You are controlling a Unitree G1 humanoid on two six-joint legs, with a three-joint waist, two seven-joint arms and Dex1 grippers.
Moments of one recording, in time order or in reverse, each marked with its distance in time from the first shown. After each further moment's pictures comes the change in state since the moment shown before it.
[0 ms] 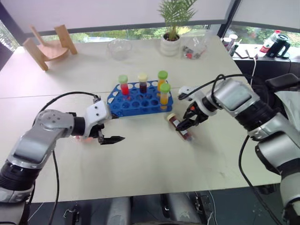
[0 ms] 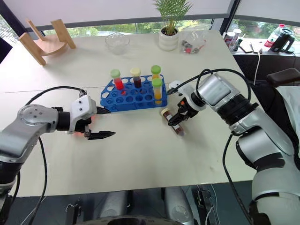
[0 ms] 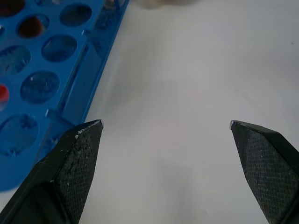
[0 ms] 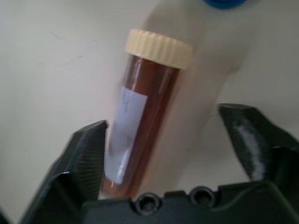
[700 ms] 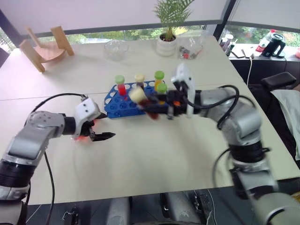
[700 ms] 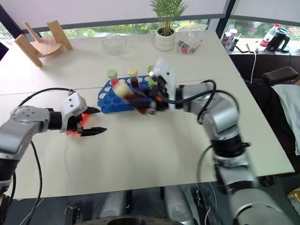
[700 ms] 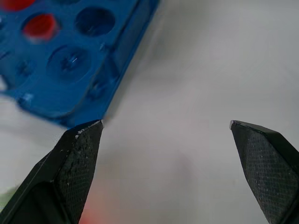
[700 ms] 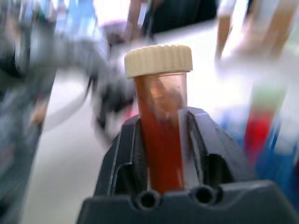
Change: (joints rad) left arm -0.025 0.066 0.058 0.240 -0.002 -0.038 -0.045; right arm 0.430 0.514 -0.631 -0.635 0.186 -0.461 -0.420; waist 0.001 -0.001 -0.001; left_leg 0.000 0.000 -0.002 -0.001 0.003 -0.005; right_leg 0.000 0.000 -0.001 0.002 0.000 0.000
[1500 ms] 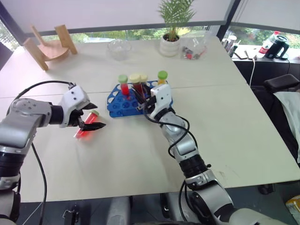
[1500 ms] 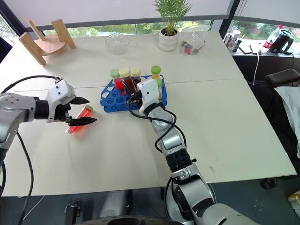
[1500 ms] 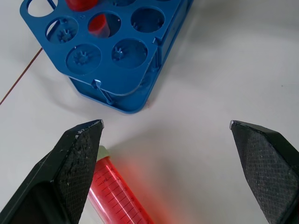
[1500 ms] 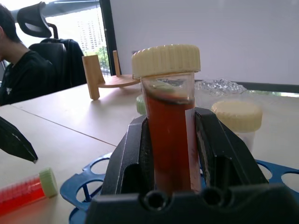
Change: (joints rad) left arm -0.062 0.053 0.020 0.005 0.011 0.043 -0.033; right arm 0.106 0.268 0.100 0.658 -0.407 -0.798 -0.492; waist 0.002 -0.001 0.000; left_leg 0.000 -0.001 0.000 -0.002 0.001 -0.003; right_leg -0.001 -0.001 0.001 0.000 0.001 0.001
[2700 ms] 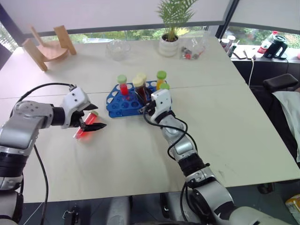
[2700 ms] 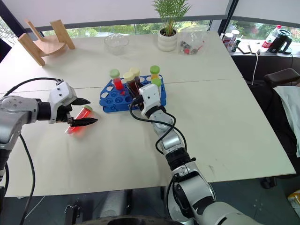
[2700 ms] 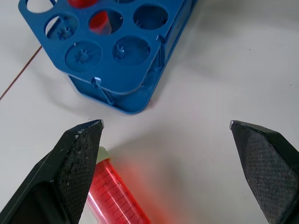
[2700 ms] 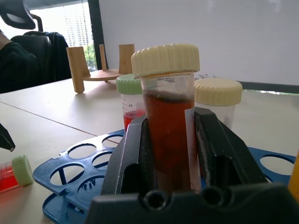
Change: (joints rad) left arm 0.011 -0.022 -0.001 0.050 0.012 -0.051 0.010; right arm 0.004 -0.007 -0.008 0.130 -0.041 -0.113 -0.029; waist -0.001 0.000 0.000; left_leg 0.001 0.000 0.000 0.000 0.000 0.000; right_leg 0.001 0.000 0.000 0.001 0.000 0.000
